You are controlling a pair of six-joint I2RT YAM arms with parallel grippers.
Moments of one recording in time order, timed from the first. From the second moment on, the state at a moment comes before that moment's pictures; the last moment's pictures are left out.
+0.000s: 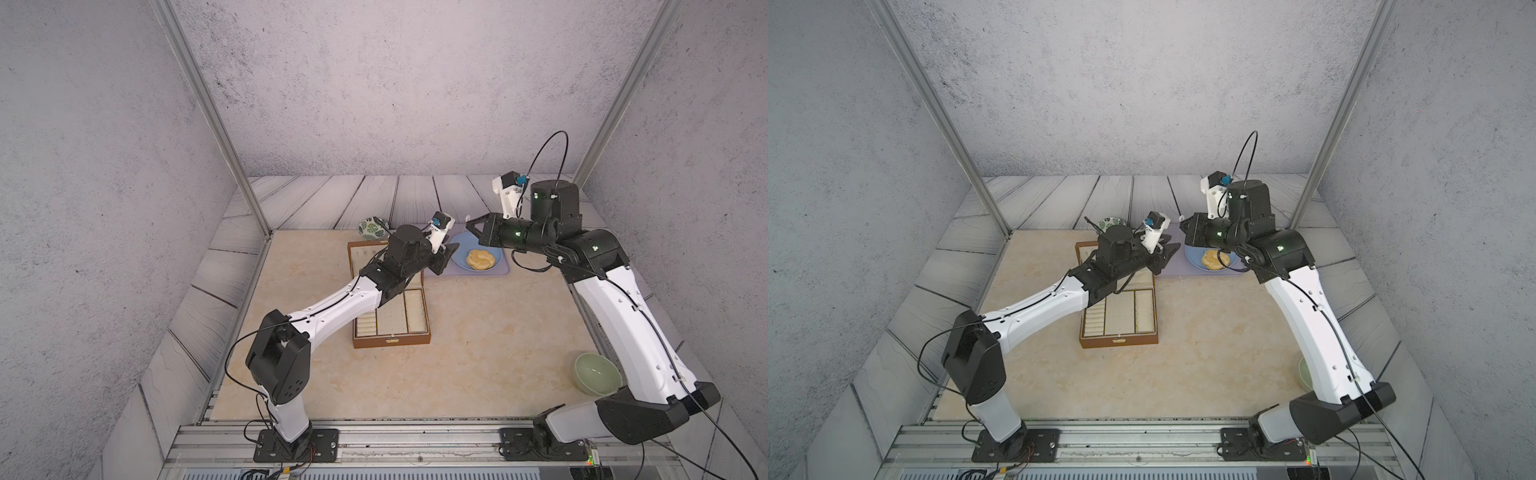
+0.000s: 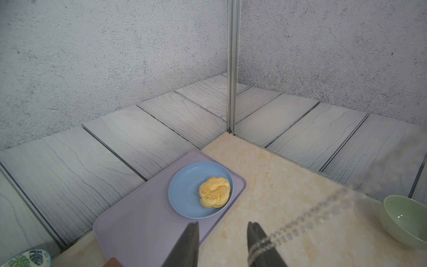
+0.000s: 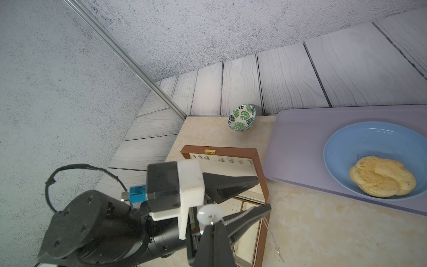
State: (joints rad) left arm -0.77 1.75 1.47 0.12 0.15 0.03; right arm 0.42 1.43 1.87 -0.90 -0.32 0.42
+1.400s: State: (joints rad) left arm -0.77 1.74 1.44 0.14 0.16 0.02; right arm 0.42 1.43 1.87 -0.90 -0.29 0.42
